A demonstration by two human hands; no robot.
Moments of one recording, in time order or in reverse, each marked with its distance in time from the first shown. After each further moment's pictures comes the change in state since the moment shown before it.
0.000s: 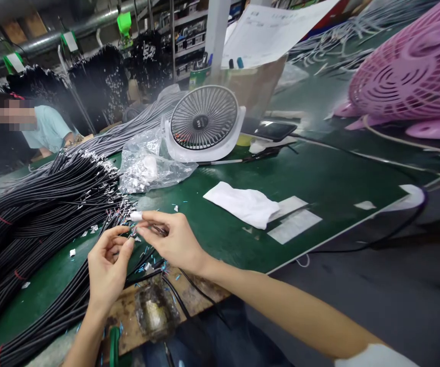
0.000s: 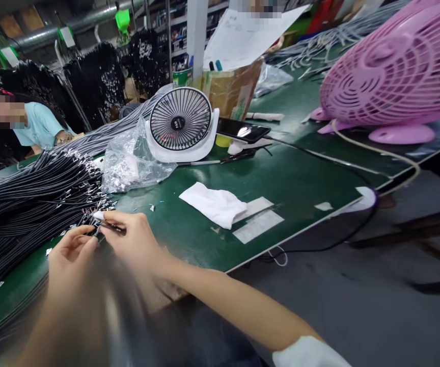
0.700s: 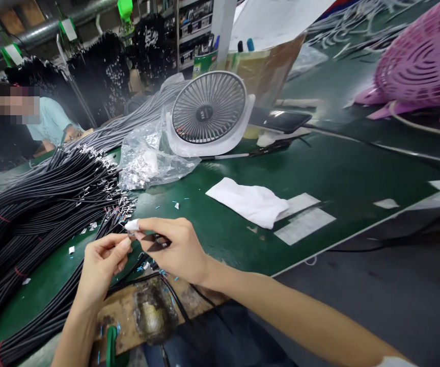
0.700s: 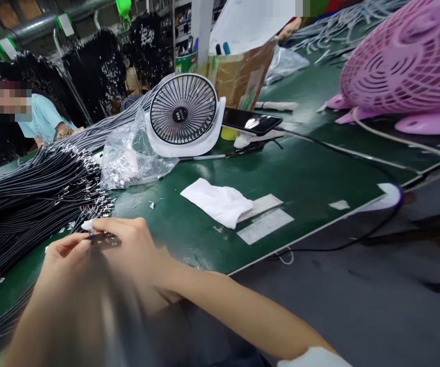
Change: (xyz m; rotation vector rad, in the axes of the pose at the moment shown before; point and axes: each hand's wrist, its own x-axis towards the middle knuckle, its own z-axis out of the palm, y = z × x) left_hand 0.007 0.016 -0.006 -0.151 -0.200 -0.275; right_hand -0.008 0.004 -0.009 -0.107 -0.048 -0.294
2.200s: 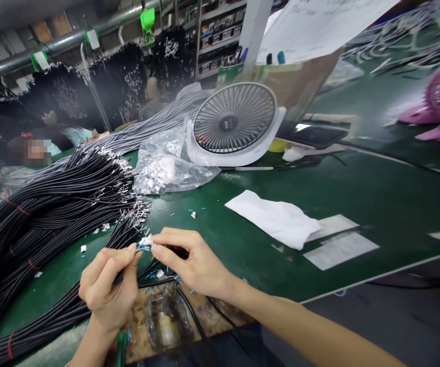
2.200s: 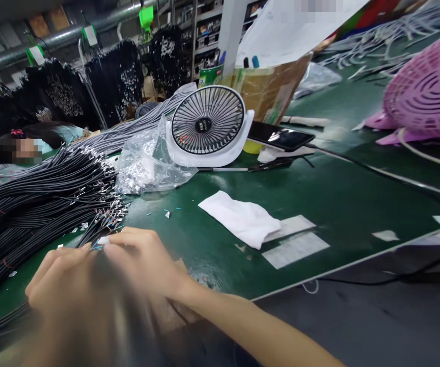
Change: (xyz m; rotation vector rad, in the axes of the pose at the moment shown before) left_hand -0.020 -0.013 -0.002 0.477 0.475 0.889; right_hand 0.006 -0.014 -0.001 0.096 -0.204 0.159
